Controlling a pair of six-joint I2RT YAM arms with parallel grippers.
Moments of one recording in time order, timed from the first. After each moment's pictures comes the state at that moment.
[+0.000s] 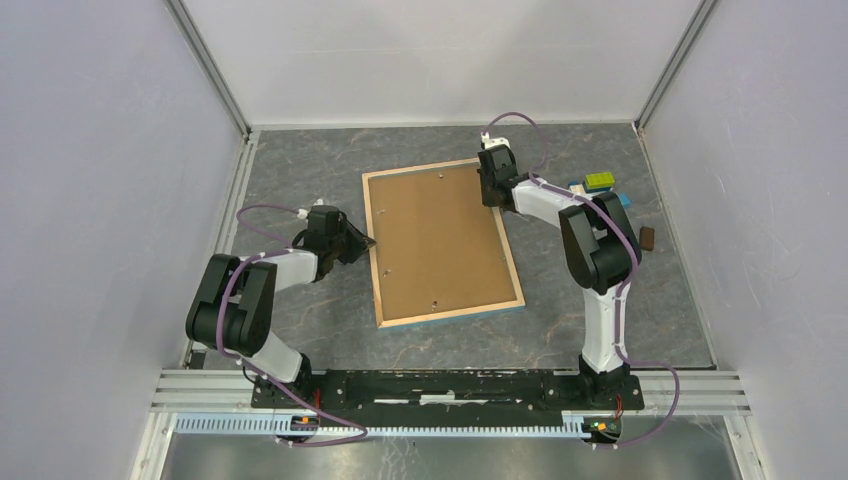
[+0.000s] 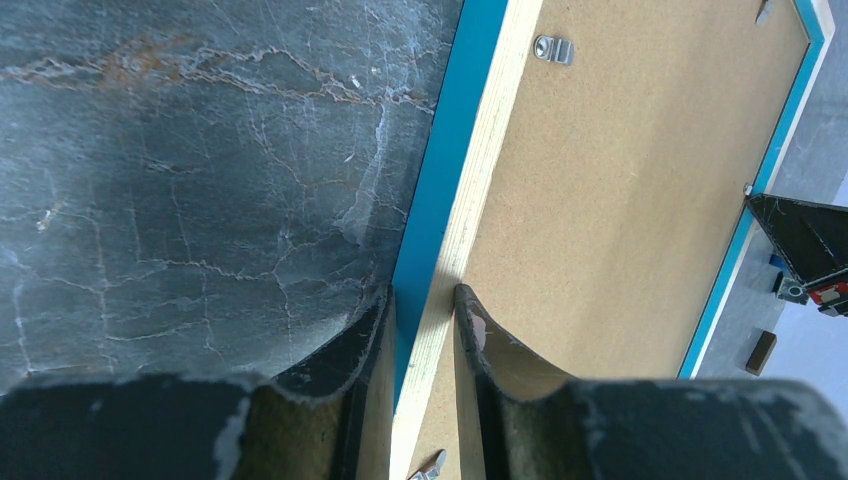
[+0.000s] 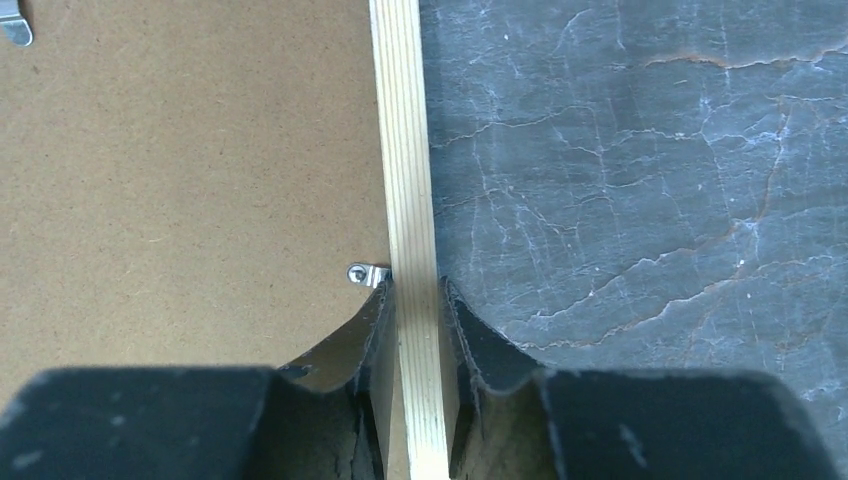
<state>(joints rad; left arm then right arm) -0.21 1.57 0.61 0.21 0.11 -0.90 0.43 2.08 1.43 -0.18 0.29 0.20</state>
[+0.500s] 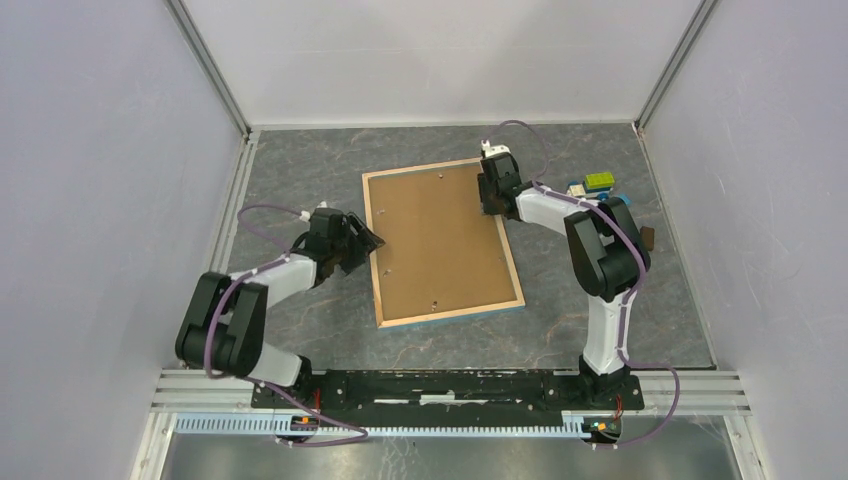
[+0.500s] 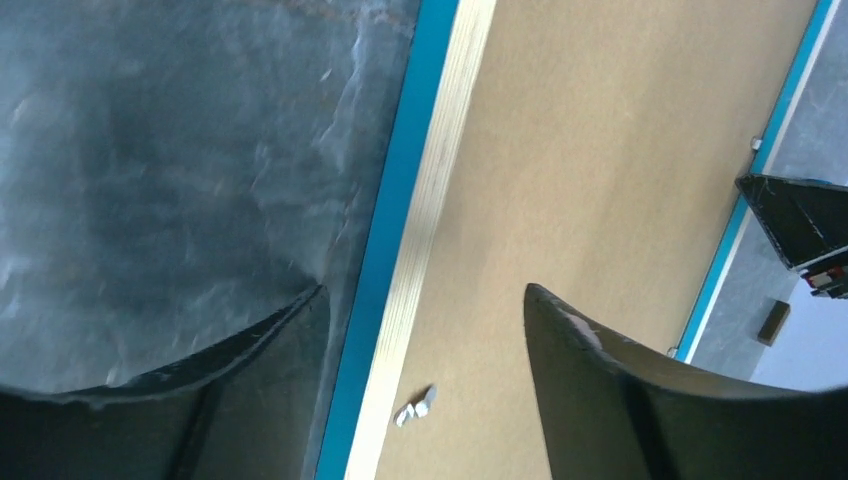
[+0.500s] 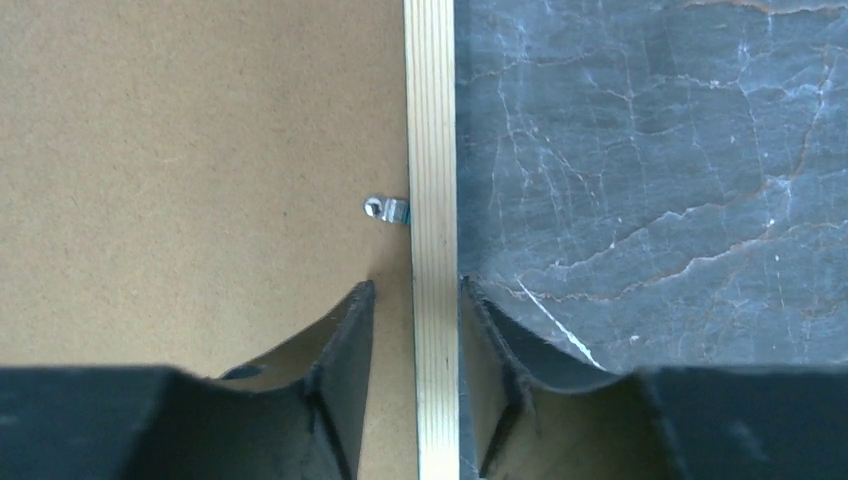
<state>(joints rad) -0.25 1.50 0.61 0.13 0.10 -0.90 0.43 2.02 1.34 -0.15 0.26 0.17</state>
